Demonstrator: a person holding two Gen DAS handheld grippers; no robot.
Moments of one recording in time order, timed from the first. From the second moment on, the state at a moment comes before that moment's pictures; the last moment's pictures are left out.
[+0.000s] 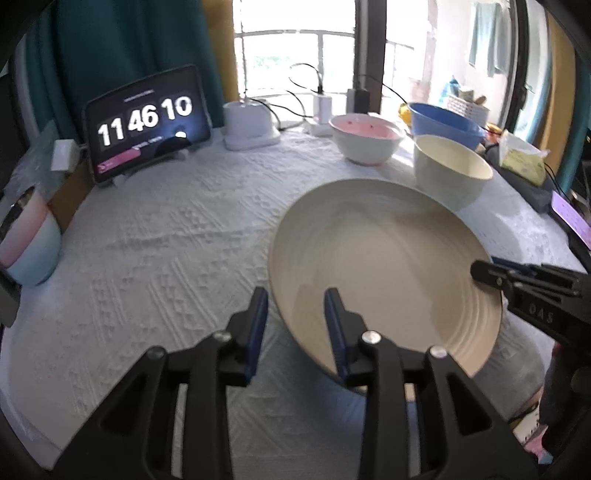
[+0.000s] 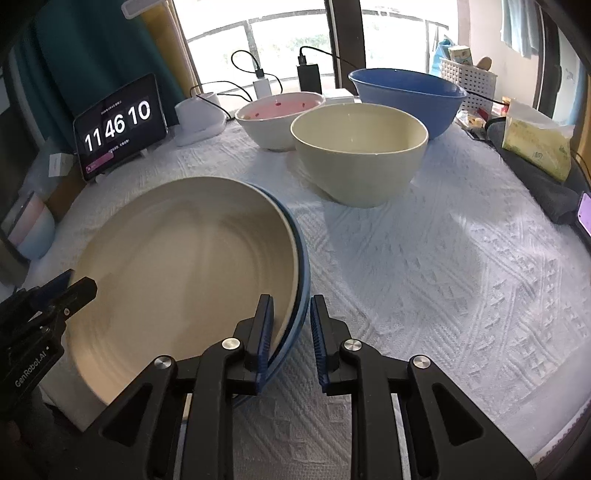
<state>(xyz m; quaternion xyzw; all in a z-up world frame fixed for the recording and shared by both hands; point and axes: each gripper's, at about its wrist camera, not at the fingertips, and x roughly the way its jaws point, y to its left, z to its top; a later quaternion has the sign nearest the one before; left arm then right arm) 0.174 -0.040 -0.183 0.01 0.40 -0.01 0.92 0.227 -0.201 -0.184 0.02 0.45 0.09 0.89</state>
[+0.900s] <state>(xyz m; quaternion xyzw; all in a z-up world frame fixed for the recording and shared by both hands) 0.191 -0.018 -0.199 -0.01 0.42 -0.02 0.91 0.252 -0.167 -0.192 0.00 0.46 0.10 0.88</state>
